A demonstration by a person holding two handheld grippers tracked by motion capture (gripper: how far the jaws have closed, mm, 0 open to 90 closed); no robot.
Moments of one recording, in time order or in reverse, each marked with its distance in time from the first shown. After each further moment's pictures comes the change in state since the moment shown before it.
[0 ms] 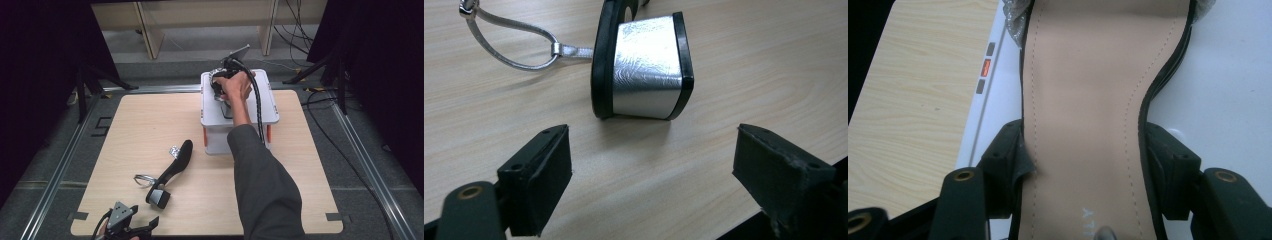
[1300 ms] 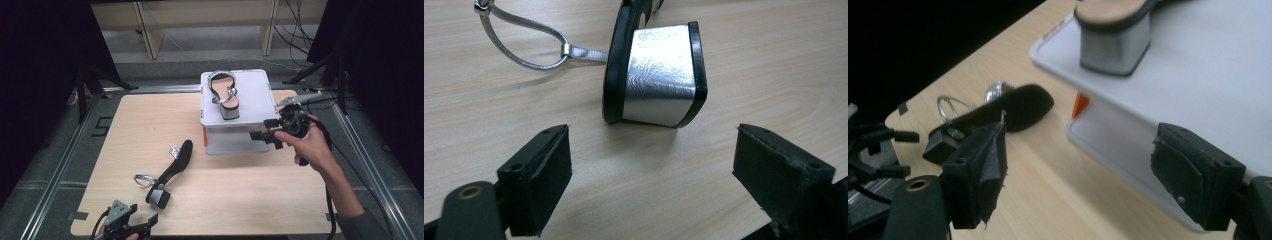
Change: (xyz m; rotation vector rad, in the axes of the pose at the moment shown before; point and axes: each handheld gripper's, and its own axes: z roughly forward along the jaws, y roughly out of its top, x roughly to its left) left arm 0.005 0.002 0.002 -0.018 0.002 -0.051; right arm -0.096 -0.178 -0.101 -0.278 0.379 -0.457
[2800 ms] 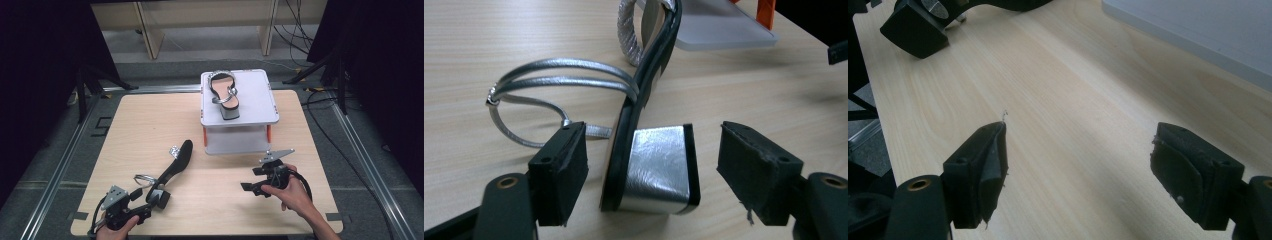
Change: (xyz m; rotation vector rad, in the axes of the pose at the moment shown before) left arm 0.007 0.034 0.007 -0.102 -0.008 -0.108; right arm 0.009 -0.130 0.078 0.147 0.056 -0.051
